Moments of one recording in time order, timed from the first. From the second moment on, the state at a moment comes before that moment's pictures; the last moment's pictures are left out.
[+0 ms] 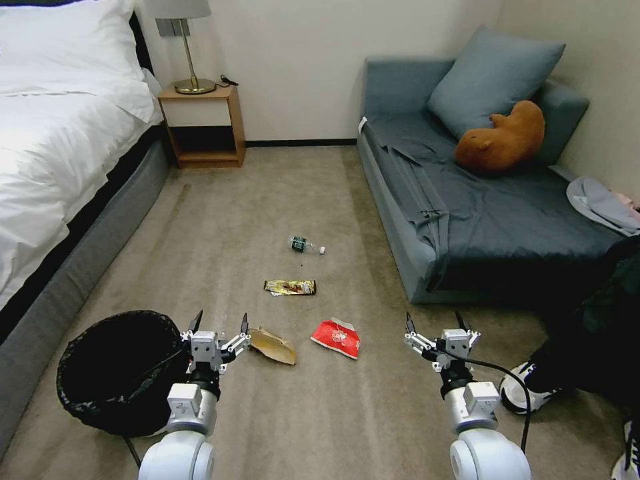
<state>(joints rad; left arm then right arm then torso) 1.55 -1.50 -0.55 -2.00 0.00 0.00 0.00 -1.55 1.50 0.55 2.00 0.00 0.00 0.00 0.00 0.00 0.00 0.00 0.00</state>
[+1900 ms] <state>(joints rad) 1.37 -1.48 -0.62 -2.10 -0.22 0.52 -0.08 -1.54 1.48 0.53 2.07 0.30 -0.39 0.11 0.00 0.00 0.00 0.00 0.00</state>
